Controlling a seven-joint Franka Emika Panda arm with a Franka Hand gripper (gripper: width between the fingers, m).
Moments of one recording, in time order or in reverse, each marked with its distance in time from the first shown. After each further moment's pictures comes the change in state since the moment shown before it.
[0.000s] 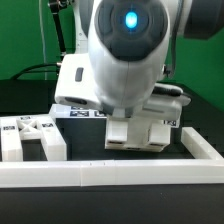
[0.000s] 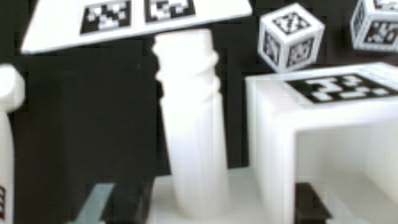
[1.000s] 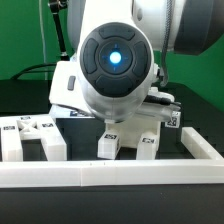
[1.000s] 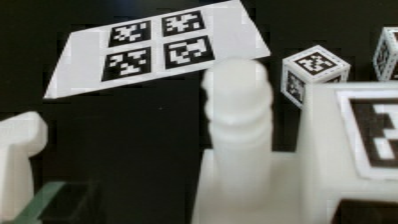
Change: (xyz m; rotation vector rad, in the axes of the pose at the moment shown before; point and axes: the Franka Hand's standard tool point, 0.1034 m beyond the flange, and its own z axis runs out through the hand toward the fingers) arm -0.008 0.010 0.004 0.004 -0.026 -0.019
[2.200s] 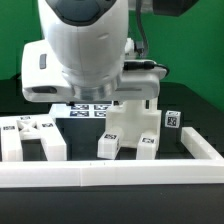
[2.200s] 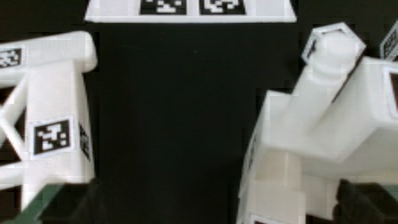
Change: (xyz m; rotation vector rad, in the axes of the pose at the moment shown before) arm 0.001 0.030 -0.046 0.021 0.161 -0.172
